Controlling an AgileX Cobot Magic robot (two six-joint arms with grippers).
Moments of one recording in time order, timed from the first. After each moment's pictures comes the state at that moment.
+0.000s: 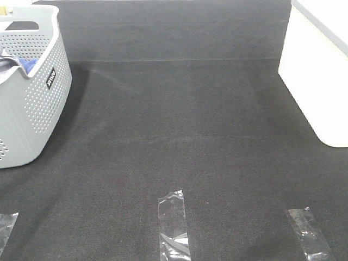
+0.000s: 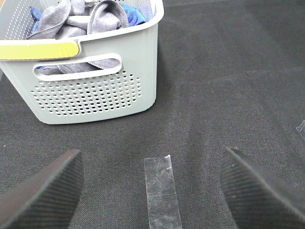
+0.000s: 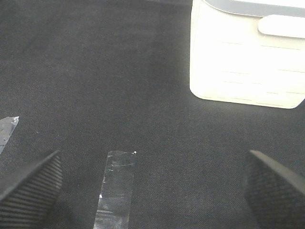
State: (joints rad) left arm 0.03 0.00 -0.50 -0.13 1.05 0.12; right arm 0.01 -0.01 -0.51 0.15 1.07 -0.17
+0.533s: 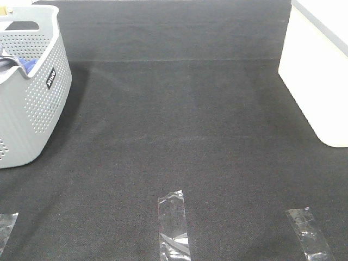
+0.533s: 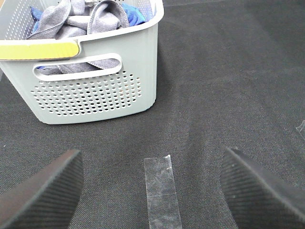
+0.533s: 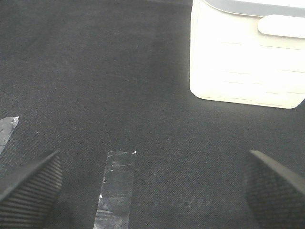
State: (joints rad) left arm 0.03 0.00 -0.50 -0.13 1.05 0.12; right arm 0.01 -0.01 -0.51 0.15 1.07 -0.17
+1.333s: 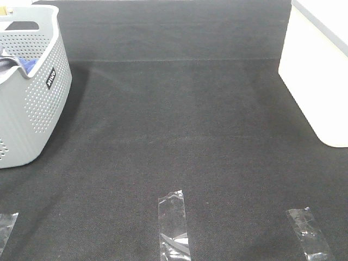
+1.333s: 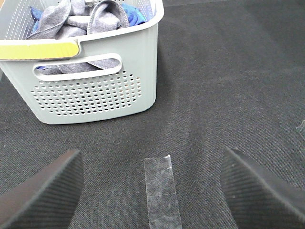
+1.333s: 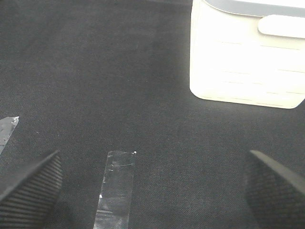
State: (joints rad) left arm 0.03 0.00 -0.50 -0.13 1.05 0.12; right arm 0.01 -0.01 -0.51 0.15 1.07 -0.17
